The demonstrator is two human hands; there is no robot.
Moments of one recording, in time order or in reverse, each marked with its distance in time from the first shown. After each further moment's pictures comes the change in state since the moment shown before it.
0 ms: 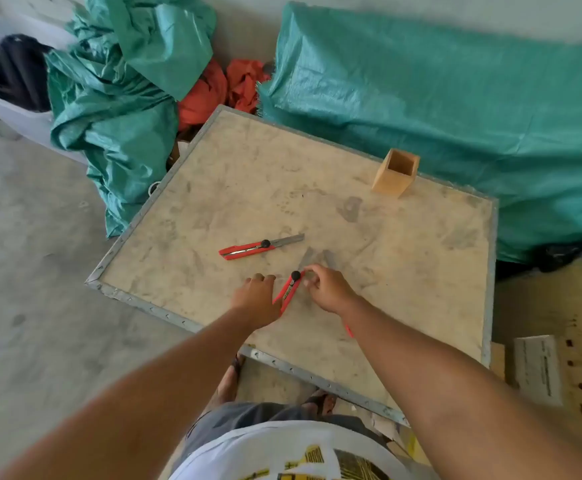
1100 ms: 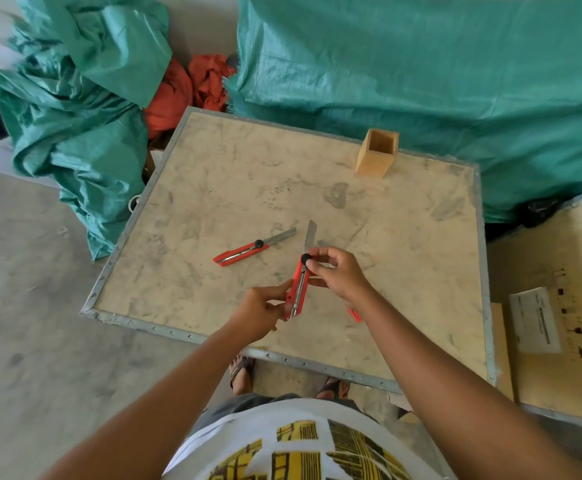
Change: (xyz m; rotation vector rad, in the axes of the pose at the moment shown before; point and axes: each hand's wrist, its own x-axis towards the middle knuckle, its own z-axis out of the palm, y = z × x) left_hand -0.042 -0.001 -0.033 -0.764 -0.160 0.147; right_hand -0.031 -0.031 -0.022 0.963 0.209 0.201
